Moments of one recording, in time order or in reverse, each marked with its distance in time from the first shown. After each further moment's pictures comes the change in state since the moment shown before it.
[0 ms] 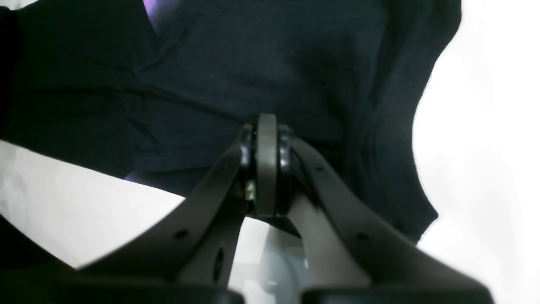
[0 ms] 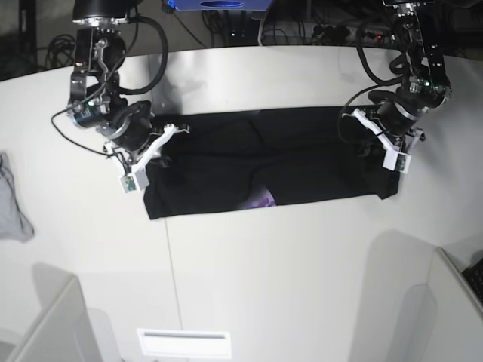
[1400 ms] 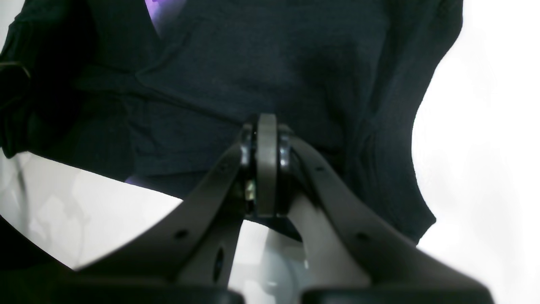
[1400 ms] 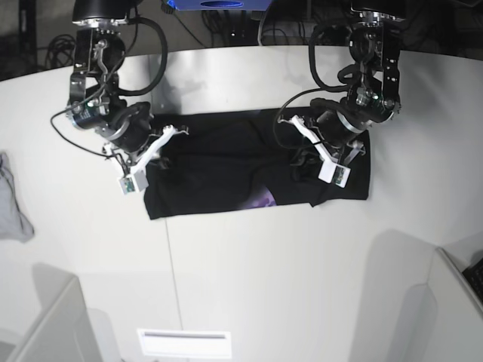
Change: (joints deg) left arm -5.3 4.5 17.7 0.9 -0.1 8.0 0.2; right arm 0.3 0.1 0.0 0.0 -0.1 0.0 0.0
